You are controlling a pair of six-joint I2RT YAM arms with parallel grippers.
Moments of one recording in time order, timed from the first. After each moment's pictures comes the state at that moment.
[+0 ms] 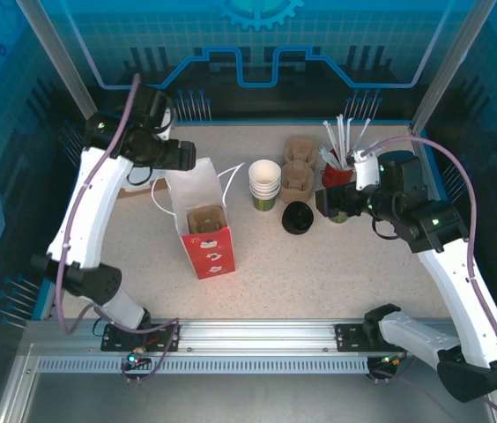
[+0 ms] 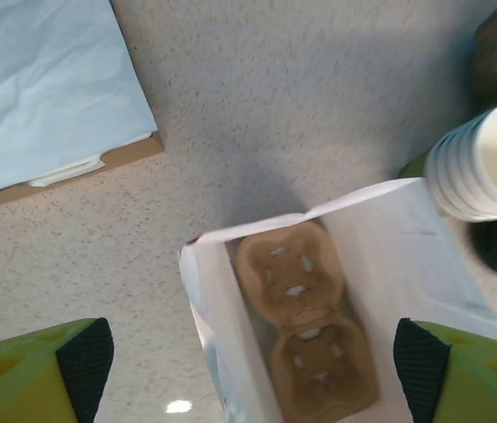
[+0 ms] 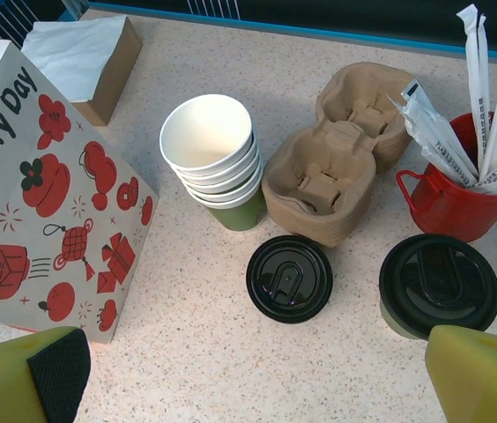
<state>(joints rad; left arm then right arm) -0.26 1.64 2.06 -1.48 -0.08 -0.21 0.34 1.00 1.32 -0.98 -0.16 0.11</state>
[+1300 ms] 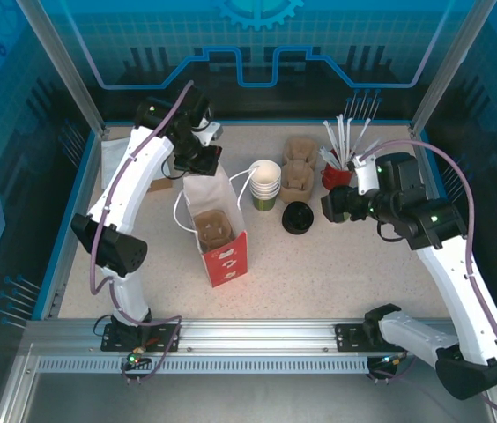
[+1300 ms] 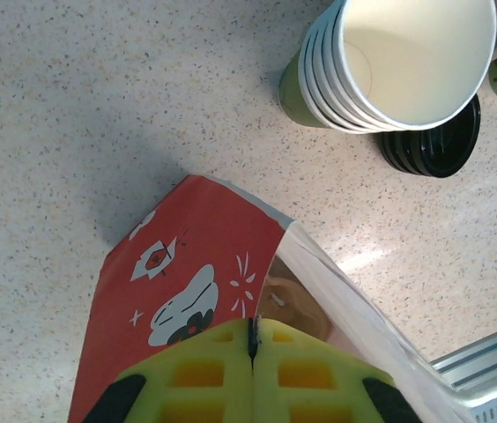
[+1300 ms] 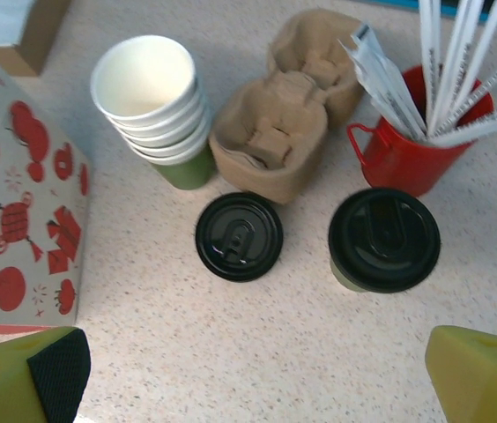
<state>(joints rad) -0.36 1.89 2.22 -1.59 0.17 -0.19 0.32 1.02 1.33 -1.08 -0.06 0.05</state>
